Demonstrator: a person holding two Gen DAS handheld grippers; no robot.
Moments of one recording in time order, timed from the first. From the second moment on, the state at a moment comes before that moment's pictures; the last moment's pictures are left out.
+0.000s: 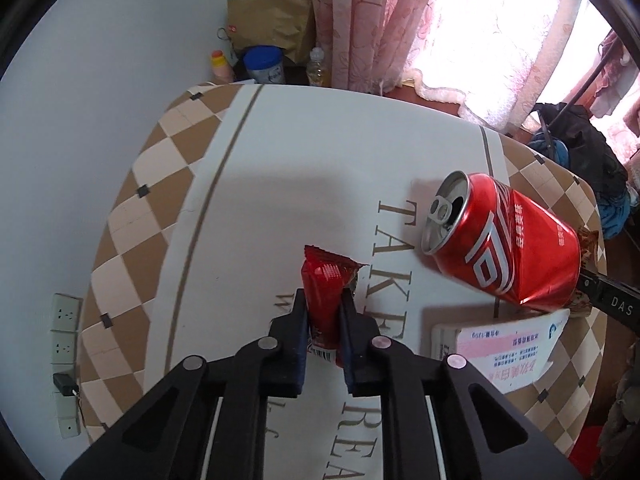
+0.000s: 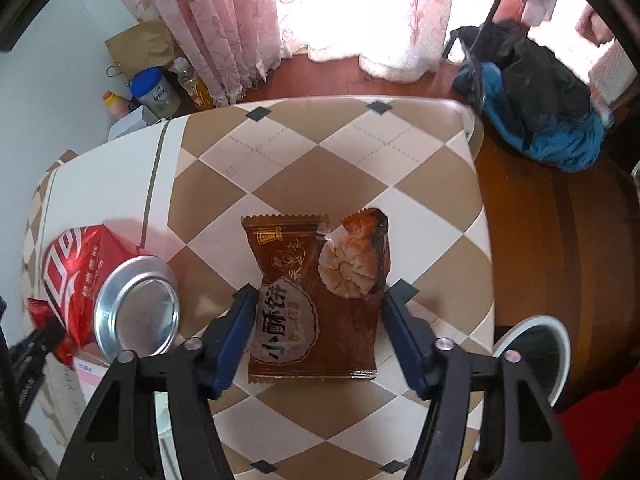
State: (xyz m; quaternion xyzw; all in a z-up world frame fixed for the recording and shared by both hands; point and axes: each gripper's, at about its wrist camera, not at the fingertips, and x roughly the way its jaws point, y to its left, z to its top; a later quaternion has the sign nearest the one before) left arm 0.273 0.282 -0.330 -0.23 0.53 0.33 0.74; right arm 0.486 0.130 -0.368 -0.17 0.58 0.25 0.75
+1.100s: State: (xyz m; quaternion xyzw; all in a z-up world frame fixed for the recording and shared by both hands) left arm 0.242 0.037 -0.136 -0.16 0.41 0.23 0.87; right arm 0.374 -0.130 -0.180 -0.03 0.47 0.32 0.82
